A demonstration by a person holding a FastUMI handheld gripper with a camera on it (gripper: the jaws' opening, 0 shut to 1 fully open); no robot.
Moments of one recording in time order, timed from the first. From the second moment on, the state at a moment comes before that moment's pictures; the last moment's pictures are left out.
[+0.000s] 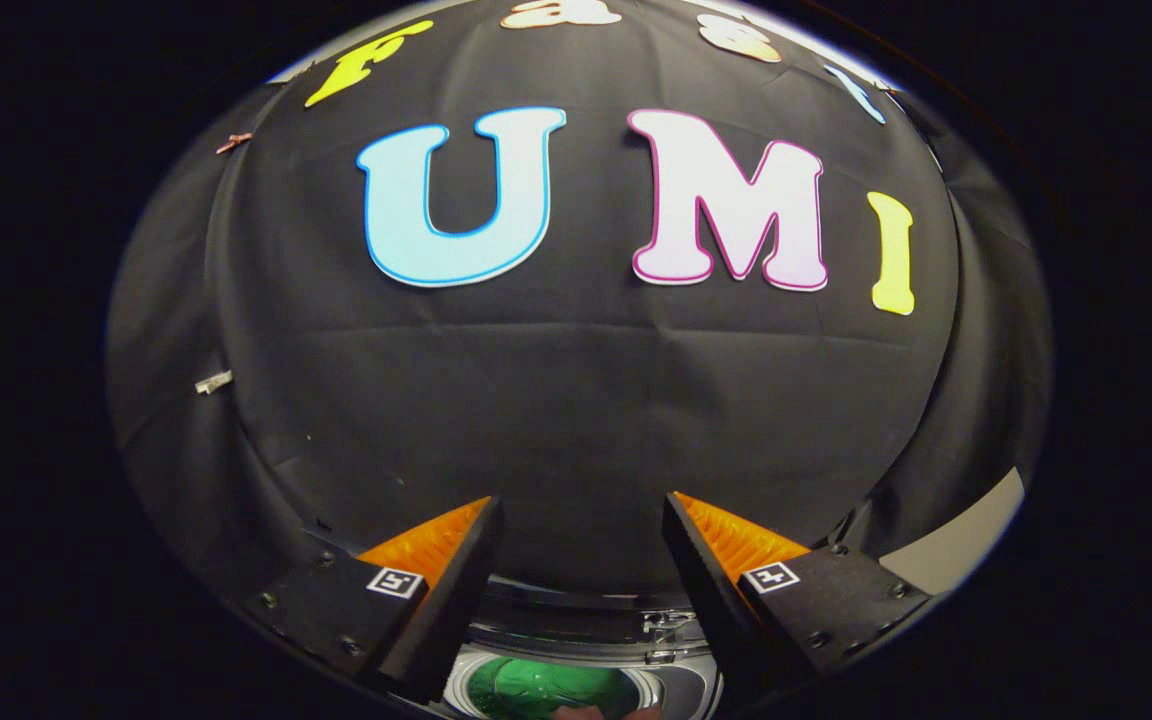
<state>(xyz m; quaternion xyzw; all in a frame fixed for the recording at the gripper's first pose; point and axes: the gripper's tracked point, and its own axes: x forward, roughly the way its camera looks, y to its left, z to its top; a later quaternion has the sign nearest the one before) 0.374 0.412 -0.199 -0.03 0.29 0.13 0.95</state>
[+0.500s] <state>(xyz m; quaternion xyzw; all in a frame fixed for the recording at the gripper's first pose) 0.358 0.413 -0.229 0.01 0.33 0.17 0.93</state>
